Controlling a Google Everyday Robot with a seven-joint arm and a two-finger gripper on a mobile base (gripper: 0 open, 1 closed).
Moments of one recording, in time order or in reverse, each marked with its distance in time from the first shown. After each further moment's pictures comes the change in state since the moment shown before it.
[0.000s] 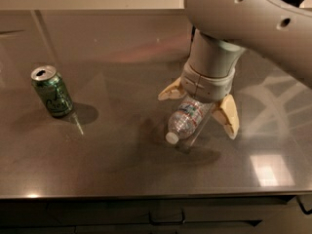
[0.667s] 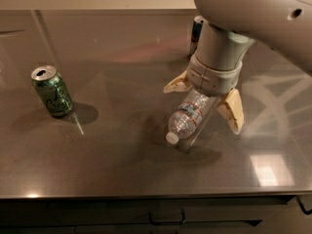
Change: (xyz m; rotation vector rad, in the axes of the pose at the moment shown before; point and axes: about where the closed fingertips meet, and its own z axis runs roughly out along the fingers) arm 0.013 0.002 -0.011 0.017 0.006 0.053
